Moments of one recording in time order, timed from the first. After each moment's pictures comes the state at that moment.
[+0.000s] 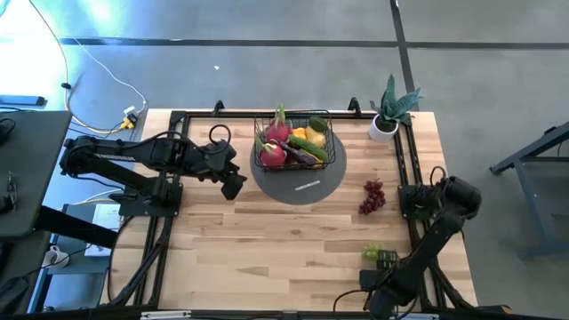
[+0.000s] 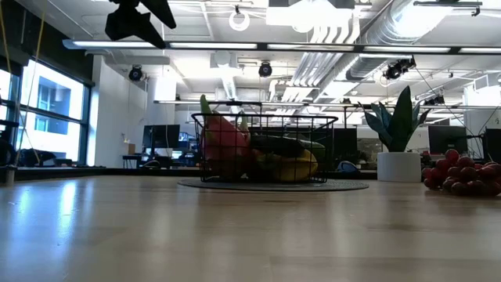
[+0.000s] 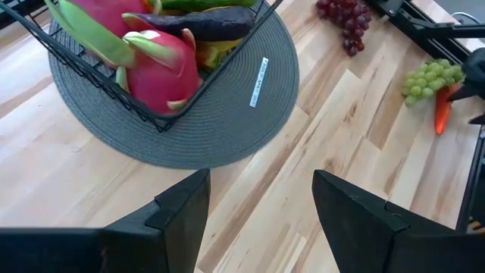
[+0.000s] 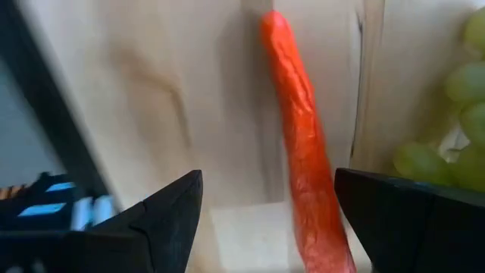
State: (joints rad) left arm 0.05 1.12 1.12 -0.86 -0.24 -0.70; right arm 0.99 1.85 1.21 -0.93 -0.13 1.09
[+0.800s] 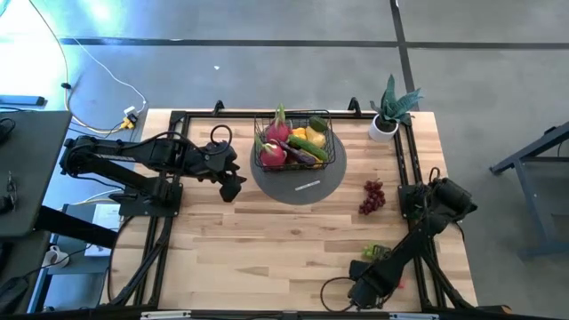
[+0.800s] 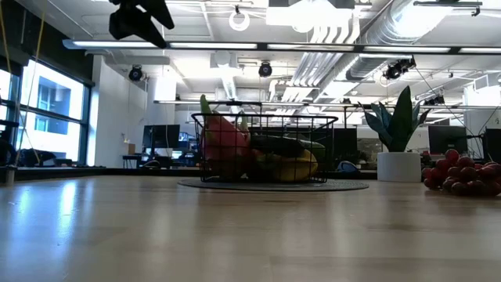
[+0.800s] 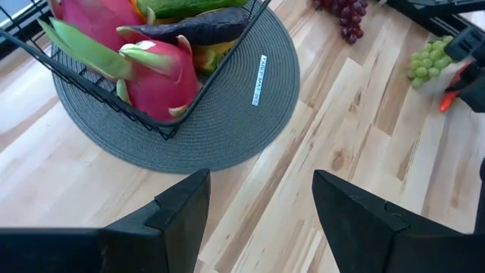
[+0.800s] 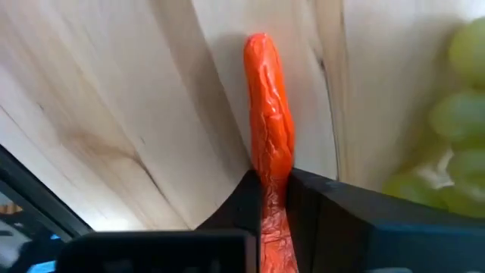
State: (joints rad) left arm 0.04 1.12 1.12 -0.86 -0.25 -0.61; right arm 0.87 1.92 1.19 -0.92 -0.23 1.13
